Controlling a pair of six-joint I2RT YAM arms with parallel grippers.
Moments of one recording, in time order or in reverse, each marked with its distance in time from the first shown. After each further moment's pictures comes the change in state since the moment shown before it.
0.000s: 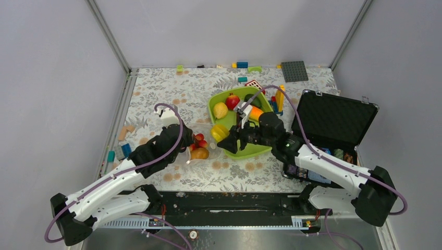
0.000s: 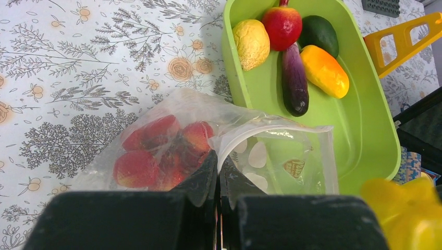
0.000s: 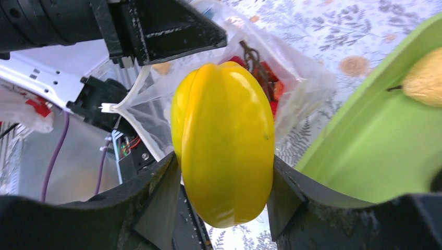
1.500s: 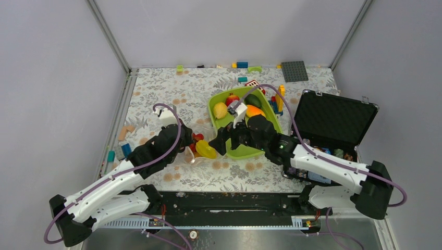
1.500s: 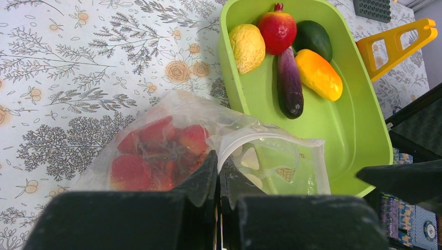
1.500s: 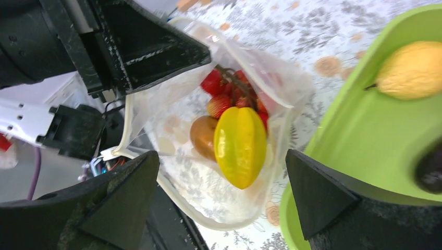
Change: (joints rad) left arm 0.000 -0.017 0.000 0.010 0.001 0.000; right arm 0.152 0.099 0.138 -0.101 0.275 0.027
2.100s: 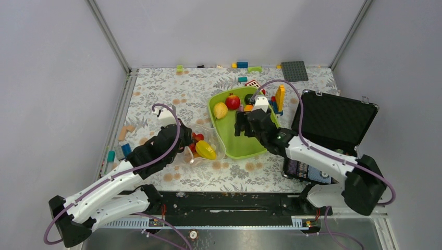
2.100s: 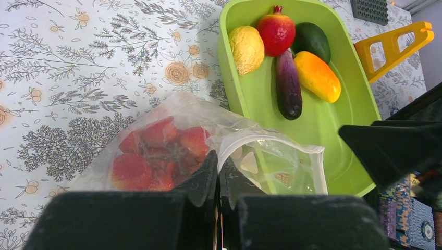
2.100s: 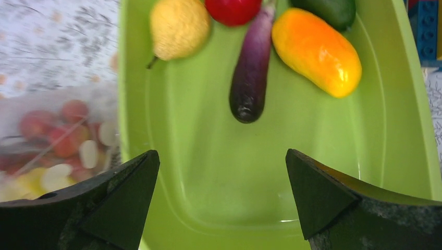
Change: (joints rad) left arm 0.000 -0.008 0.000 0.000 0.000 0.000; right arm -0.153 0.012 -0.060 -0.150 0.523 0.144
